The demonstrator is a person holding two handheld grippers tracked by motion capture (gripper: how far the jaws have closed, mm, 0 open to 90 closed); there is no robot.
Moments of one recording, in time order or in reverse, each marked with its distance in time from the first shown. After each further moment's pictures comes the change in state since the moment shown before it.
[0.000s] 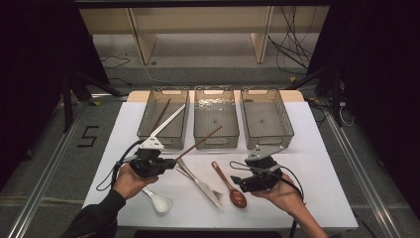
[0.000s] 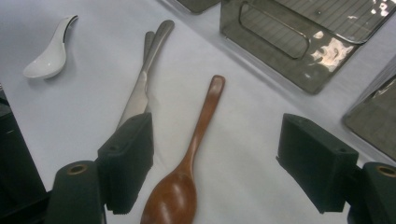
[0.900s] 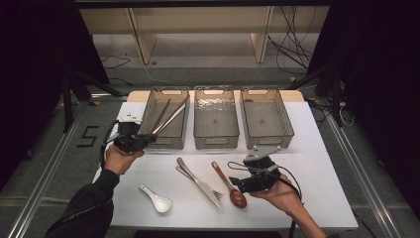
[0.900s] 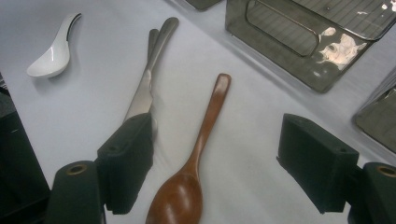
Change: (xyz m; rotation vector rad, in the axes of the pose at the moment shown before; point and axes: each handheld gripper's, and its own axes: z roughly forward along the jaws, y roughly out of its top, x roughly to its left) left arm 0.080 0.018 -0.009 -0.087 0.192 -0.212; right arm 0.001 0.001 0.004 0.009 0.013 0.004
